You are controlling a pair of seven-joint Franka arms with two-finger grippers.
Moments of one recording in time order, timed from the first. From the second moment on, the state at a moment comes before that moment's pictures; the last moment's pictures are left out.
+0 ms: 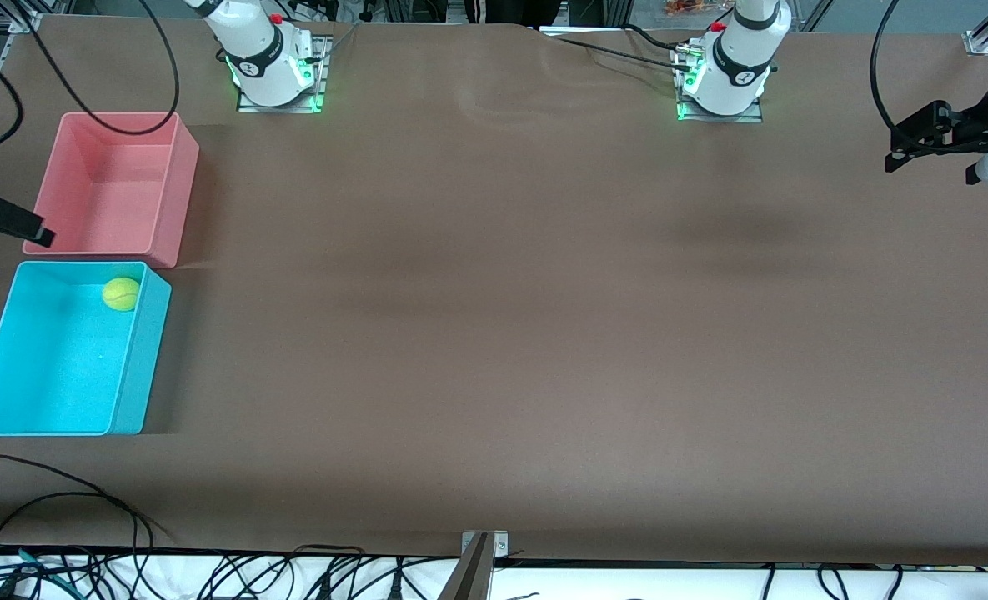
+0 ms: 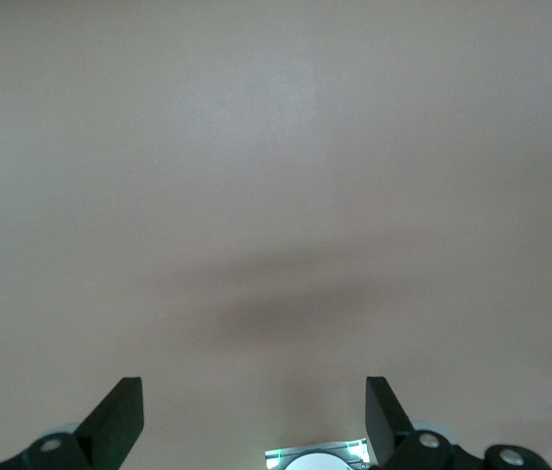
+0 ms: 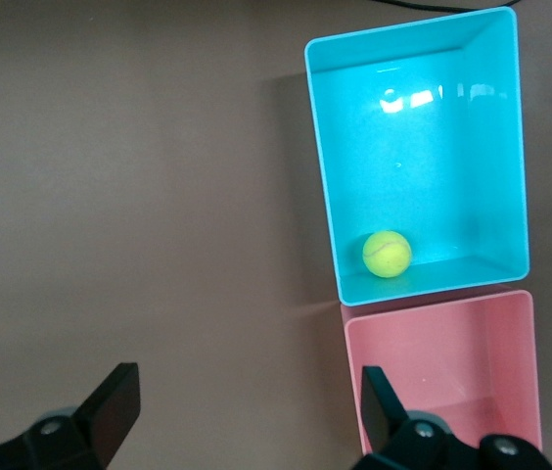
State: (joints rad) left arm 0.05 0.02 -0.07 -1.43 0.01 1.36 0.14; right arm -0.07 0.14 -0.03 -1.47 0.00 1.59 0.06
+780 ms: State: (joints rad) left arm 0.05 0.02 -0.07 -1.43 0.01 1.36 0.14; right arm -0.03 0.03 -0.06 -1.67 0.00 1.71 0.11
